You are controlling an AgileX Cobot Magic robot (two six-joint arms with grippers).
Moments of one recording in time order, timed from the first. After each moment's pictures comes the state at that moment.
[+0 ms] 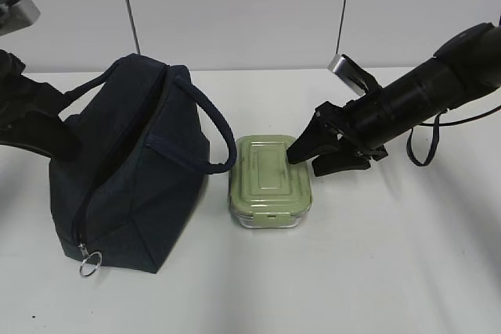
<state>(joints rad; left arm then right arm) -0.10 1.47 -1.05 -0.53 1.00 0.49 0.05 2.12 -1.37 1.06 1.03 -0.83</state>
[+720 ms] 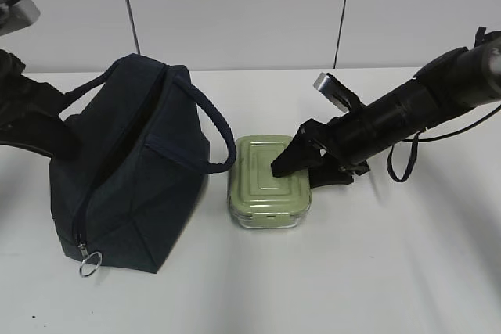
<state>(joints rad) -0.10 1.47 -1.05 -0.53 1.00 0.49 0.08 2.20 -1.37 1.14 1.01 -0.90</state>
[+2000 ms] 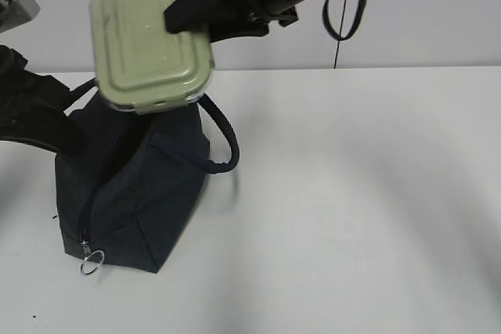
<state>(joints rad) -0.10 1.47 -1.05 -0.57 0.99 0.49 0.36 1.89 -1.69 1.02 0.95 -0.59</state>
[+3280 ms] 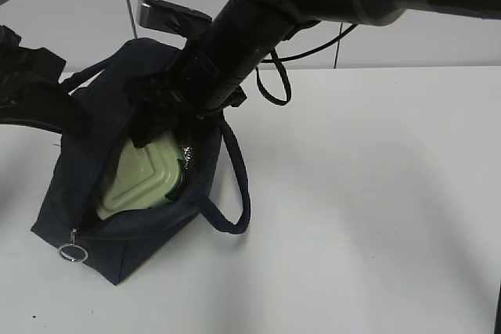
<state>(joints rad) -0.11 1.42 -1.05 -0.64 0.98 0.49 0.55 2.12 -1.82 0.67 0.95 -0.34</state>
